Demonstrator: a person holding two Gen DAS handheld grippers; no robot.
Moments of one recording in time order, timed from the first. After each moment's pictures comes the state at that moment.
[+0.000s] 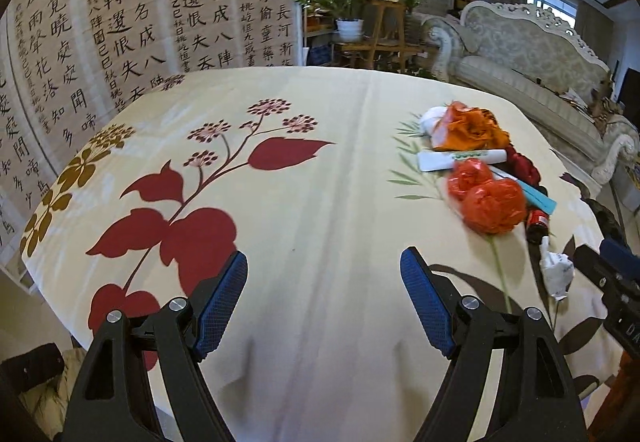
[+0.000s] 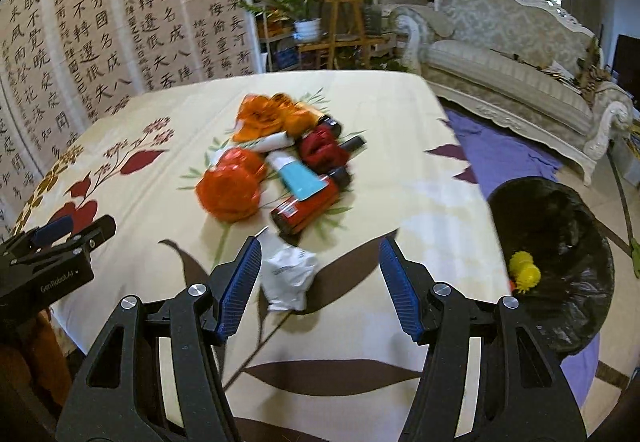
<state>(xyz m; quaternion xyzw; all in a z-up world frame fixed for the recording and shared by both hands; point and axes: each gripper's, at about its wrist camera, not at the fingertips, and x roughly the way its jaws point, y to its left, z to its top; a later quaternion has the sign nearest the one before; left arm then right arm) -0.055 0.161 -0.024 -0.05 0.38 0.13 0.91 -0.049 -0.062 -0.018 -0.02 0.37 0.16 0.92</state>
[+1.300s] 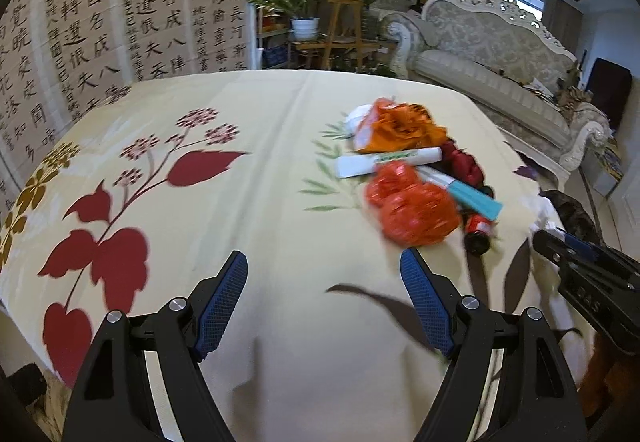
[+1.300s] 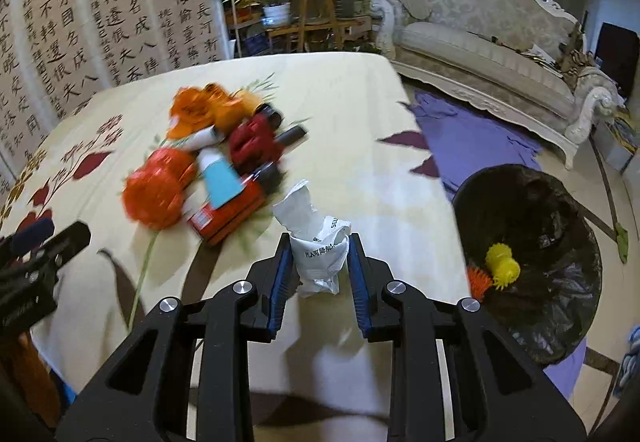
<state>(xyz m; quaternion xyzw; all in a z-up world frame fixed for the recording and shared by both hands) -0.026 0.111 -0.019 -0.05 0.38 0.06 0.92 -0.006 -0.095 -0.032 -0.02 0.40 0.11 0.91</state>
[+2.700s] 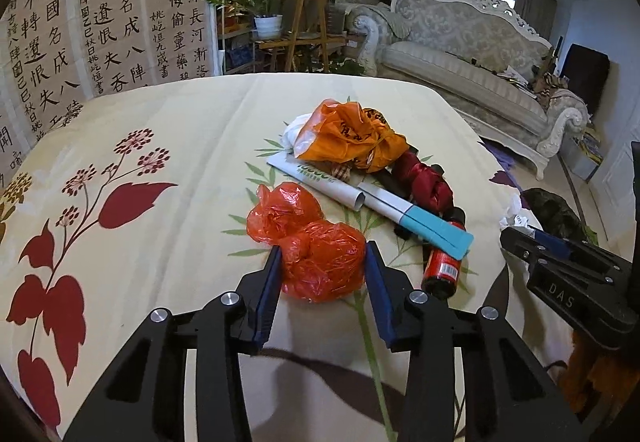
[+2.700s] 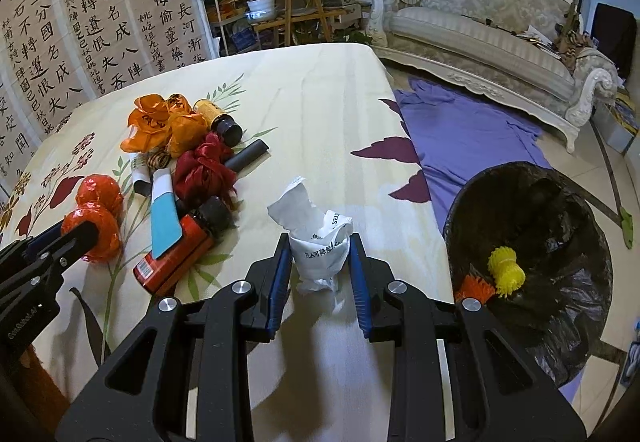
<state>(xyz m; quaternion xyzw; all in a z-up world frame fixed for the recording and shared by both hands) 0.013 0.083 -0.022 -0.04 0.39 0.01 0.92 0.035 -0.108 -0.046 0.00 0.41 0.10 0.90</state>
